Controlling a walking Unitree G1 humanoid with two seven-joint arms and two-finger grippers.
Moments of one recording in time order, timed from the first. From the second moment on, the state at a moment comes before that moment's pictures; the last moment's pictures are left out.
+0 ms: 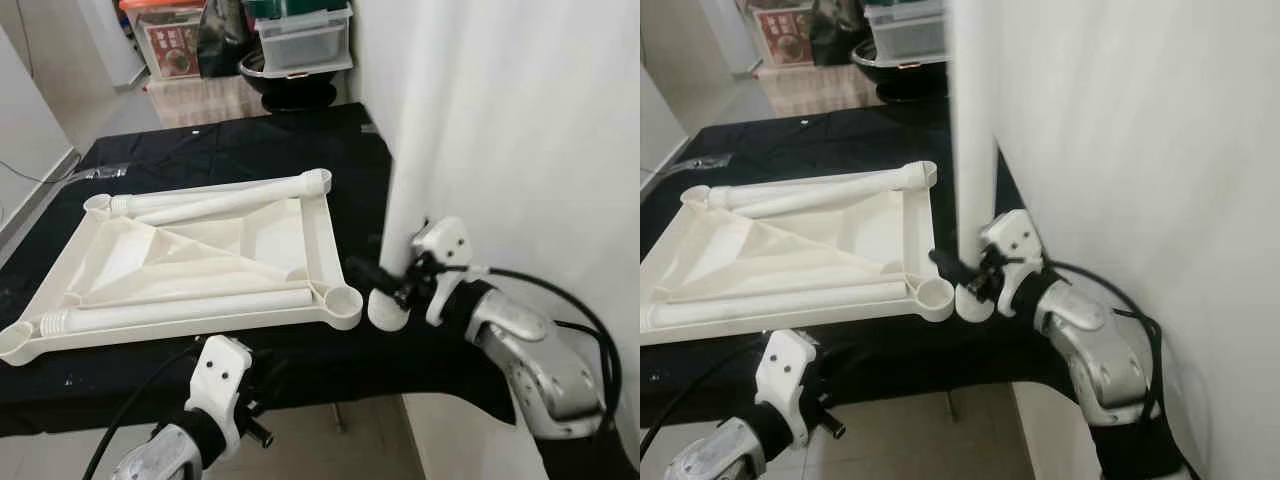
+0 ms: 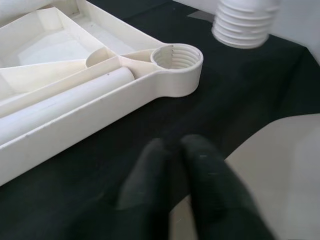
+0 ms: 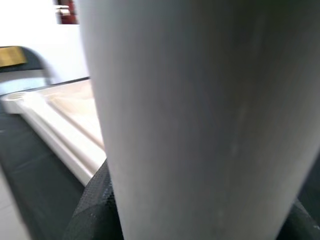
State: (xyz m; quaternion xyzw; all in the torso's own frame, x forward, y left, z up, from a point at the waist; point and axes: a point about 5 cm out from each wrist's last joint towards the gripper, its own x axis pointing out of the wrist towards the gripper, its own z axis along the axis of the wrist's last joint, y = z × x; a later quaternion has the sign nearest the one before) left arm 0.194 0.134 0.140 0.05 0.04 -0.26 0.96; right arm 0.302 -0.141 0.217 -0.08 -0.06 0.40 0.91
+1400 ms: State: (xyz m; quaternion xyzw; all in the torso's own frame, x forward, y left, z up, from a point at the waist) left arm 0.176 0.126 0.157 0.08 0.01 -0.29 0.95; right arm 0.324 -0.121 0.244 -0.05 -0.11 0.61 0.79
